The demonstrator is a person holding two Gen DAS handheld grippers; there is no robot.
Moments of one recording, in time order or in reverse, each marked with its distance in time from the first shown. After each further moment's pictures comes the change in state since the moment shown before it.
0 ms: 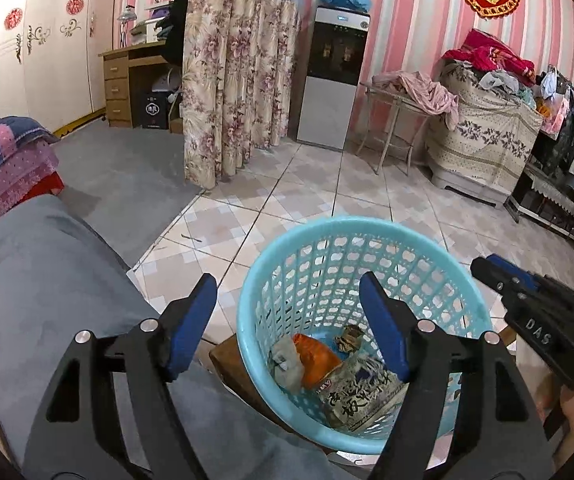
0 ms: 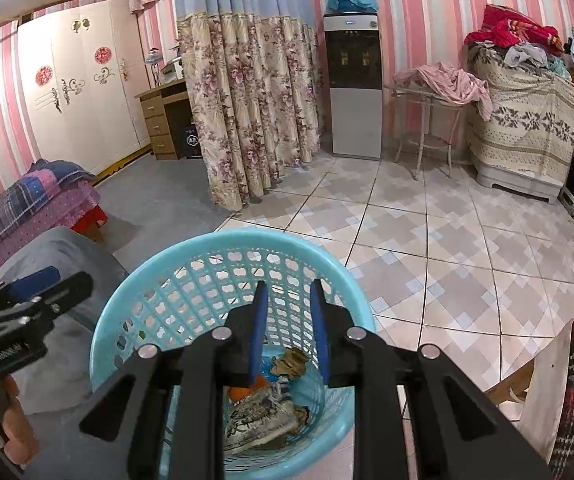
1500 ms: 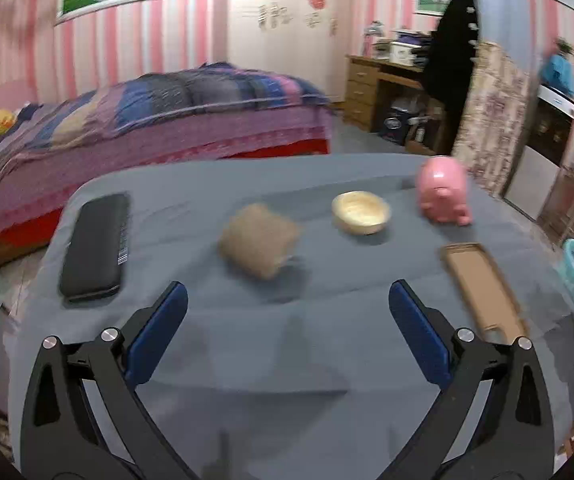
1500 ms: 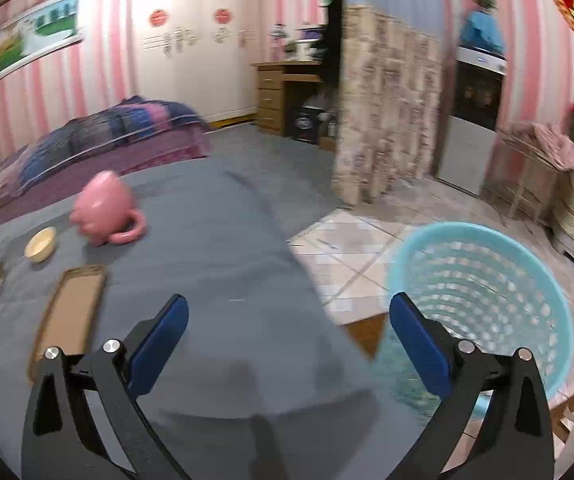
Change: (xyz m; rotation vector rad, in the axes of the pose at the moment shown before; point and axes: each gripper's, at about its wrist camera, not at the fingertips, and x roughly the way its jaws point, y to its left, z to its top) left arm -0.320 0.338 -0.203 -0.421 -0.072 0.649; right arm -0.053 0.244 -0.074 -0.325 0.011 0.263
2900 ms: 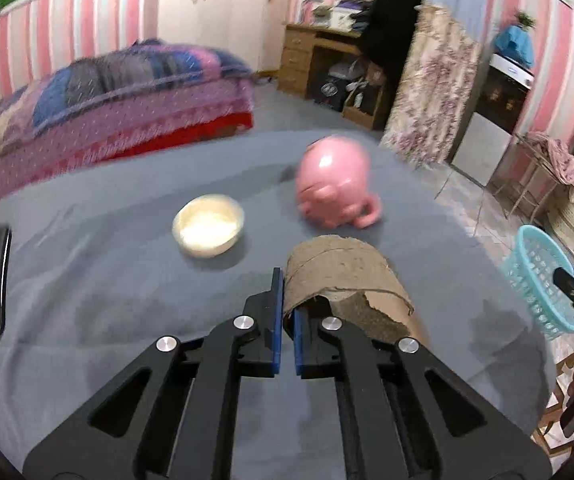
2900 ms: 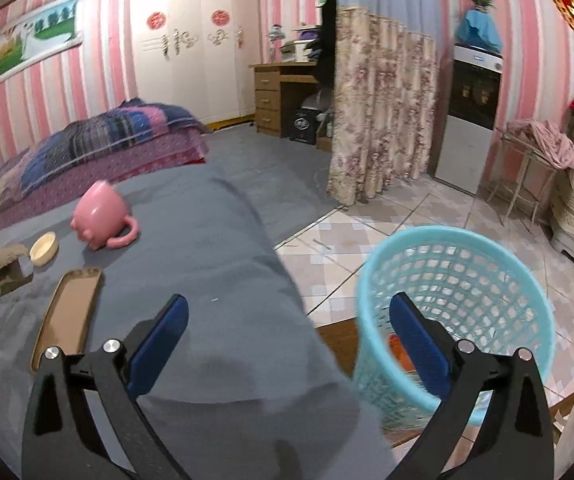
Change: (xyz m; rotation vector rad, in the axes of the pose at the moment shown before) left arm 0.033 -0.145 0.038 0.114 0.098 -0.226; right arm -0.017 -0.044 0.009 0.040 -0.009 -0.028
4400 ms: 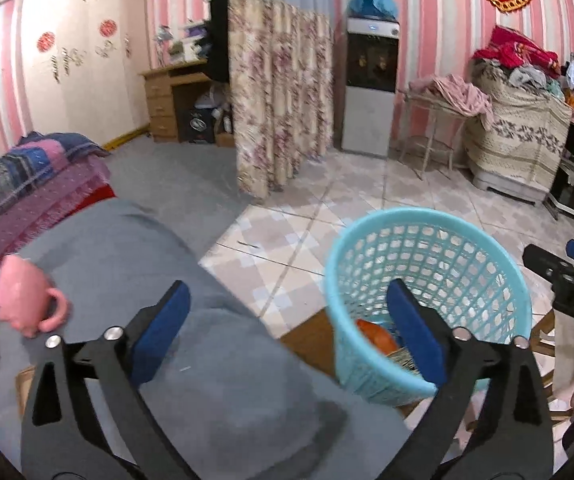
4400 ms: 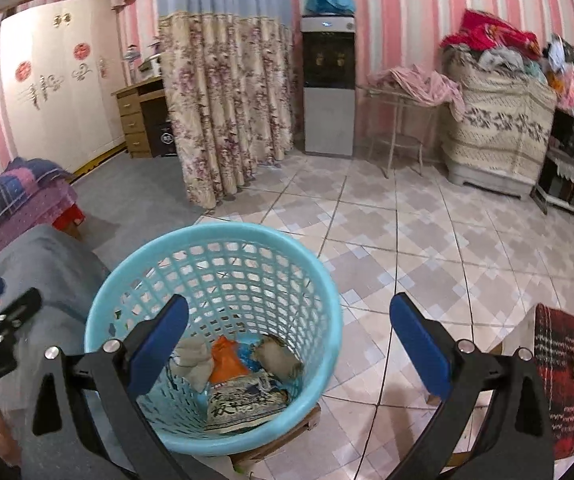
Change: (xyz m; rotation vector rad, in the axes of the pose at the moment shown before) left arm 0.049 -0.292 0.001 0.341 -0.097 -0.224; right arm -0.021 -0.197 -0.016 0.266 0.010 -0.330
